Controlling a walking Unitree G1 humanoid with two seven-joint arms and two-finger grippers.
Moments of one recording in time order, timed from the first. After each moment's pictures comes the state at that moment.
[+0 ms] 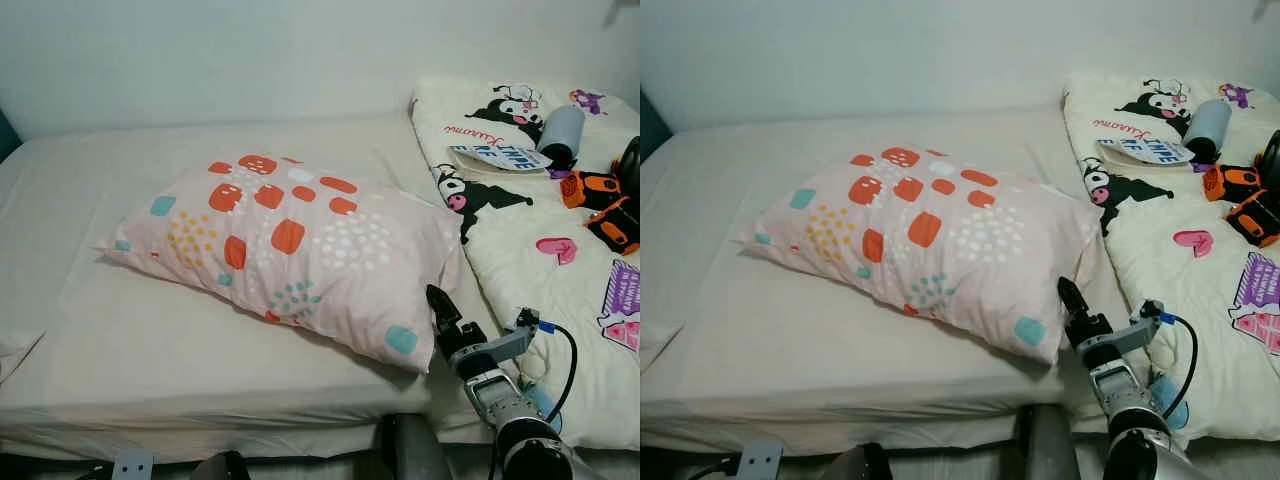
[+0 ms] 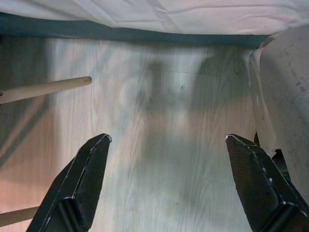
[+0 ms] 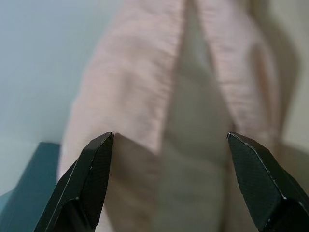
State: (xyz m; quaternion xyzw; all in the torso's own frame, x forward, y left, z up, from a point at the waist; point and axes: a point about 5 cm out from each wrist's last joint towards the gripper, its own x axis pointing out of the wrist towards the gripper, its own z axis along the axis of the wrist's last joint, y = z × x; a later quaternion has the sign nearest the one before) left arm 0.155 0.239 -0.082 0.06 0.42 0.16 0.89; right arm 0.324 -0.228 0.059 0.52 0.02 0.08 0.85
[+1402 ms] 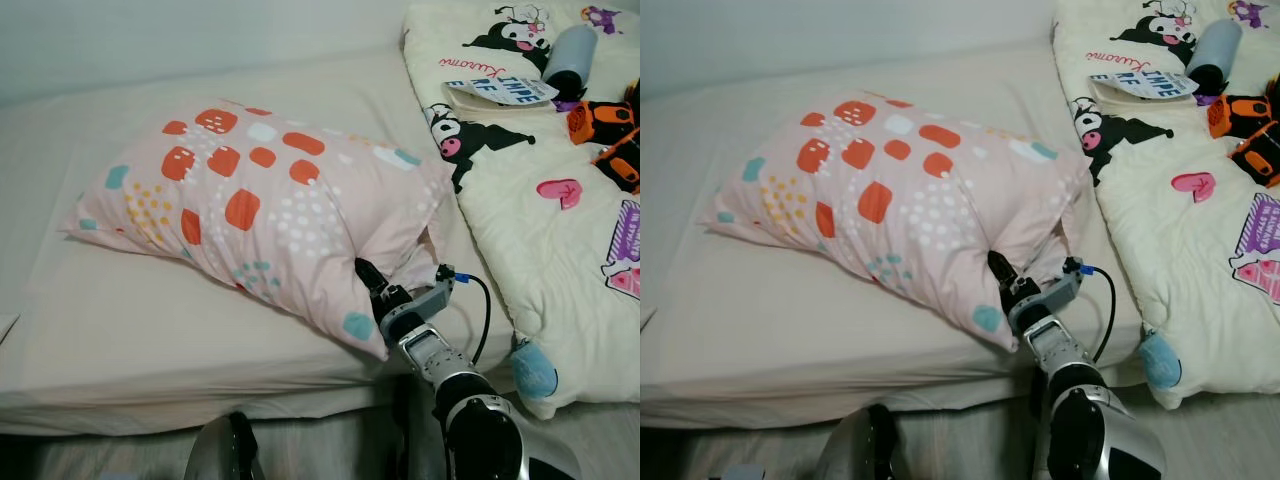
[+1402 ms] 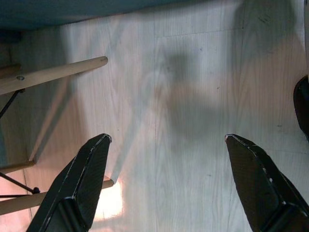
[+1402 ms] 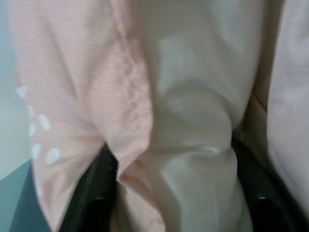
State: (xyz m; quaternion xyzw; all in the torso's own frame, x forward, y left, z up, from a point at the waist) left arm 0.120 0.258 -0.083 0.10 0.40 0.14 0.90; right arm 0.358 -0.129 0.083 0.52 0.10 0.17 0.83
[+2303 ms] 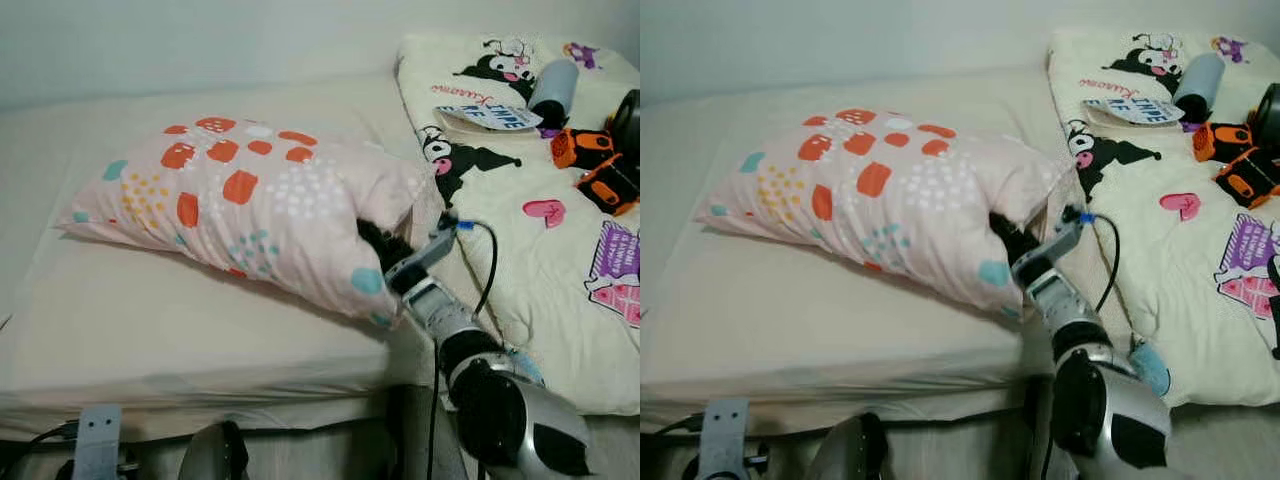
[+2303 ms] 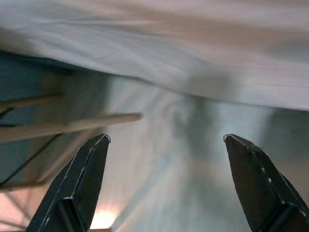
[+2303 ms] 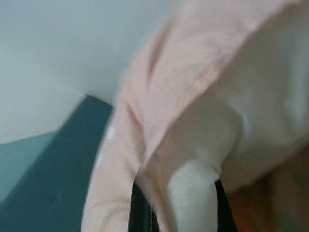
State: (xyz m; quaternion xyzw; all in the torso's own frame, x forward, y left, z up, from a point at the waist) left arm 0.195 0.295 -0.039 0.11 0.33 0.30 0.89; right arm 0.401 -0.150 0.195 0.42 -0.04 0.28 0.86
